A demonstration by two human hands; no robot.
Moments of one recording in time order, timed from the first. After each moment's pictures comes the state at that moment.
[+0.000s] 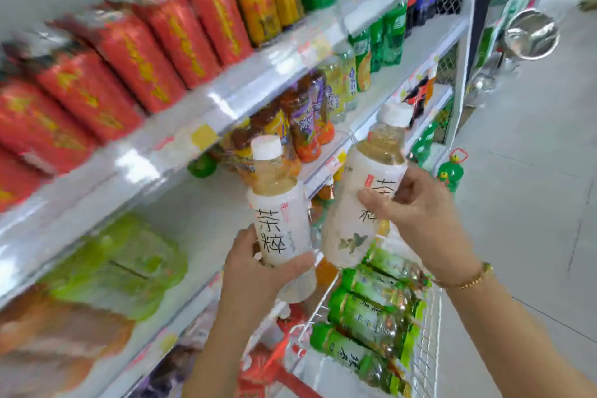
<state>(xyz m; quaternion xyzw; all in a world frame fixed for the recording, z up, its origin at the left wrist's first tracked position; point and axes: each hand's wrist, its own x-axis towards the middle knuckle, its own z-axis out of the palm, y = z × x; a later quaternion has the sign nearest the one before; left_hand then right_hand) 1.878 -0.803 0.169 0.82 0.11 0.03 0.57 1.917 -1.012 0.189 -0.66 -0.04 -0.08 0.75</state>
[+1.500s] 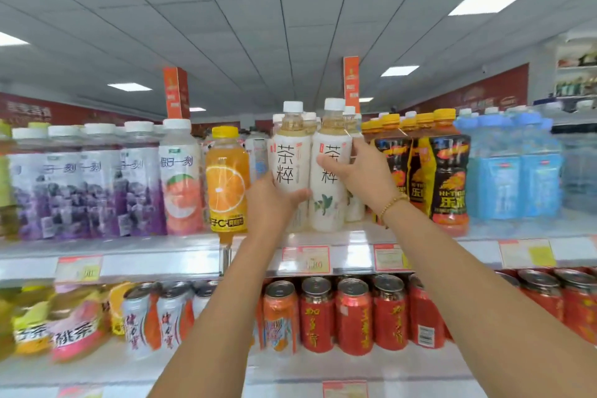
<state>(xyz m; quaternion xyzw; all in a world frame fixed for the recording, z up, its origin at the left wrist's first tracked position) 1.627 -0.385 0.551 0.76 0.27 0.52 0.27 1.747 -0.481 0.586 -0.67 -0.46 -0.14 0.57</state>
